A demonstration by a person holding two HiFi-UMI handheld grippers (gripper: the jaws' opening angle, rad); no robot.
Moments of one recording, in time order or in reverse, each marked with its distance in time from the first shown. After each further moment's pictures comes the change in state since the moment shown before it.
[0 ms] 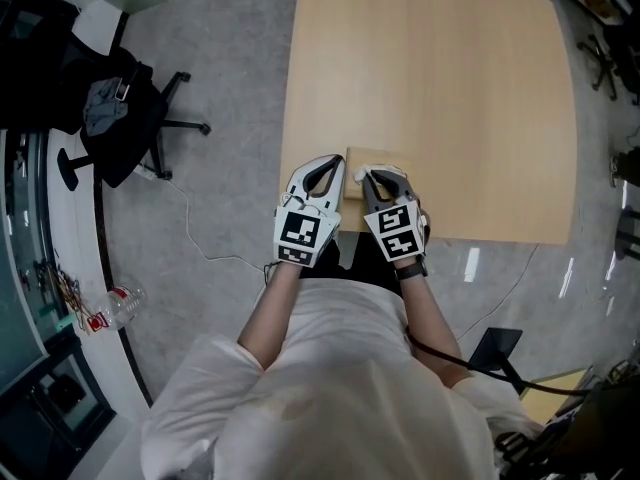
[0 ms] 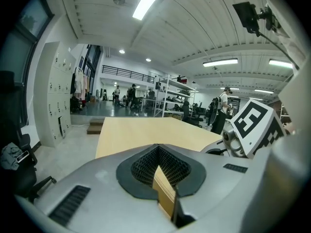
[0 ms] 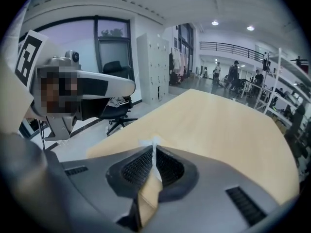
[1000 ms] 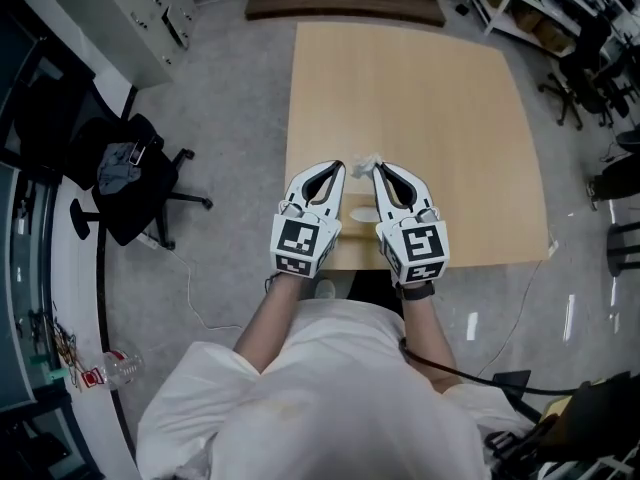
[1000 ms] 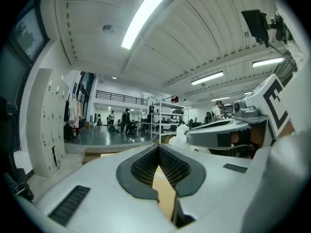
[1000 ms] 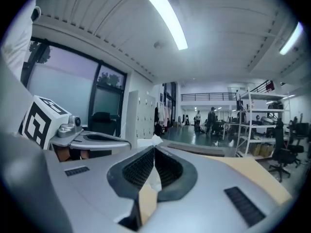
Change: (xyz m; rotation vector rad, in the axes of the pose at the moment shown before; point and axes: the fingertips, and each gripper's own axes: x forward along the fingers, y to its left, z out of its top) left arm -0.050 -0.024 0.153 0.130 -0.271 -0.035; right arm -0.184 -0.018 0.190 0.021 -0.617 -0.214
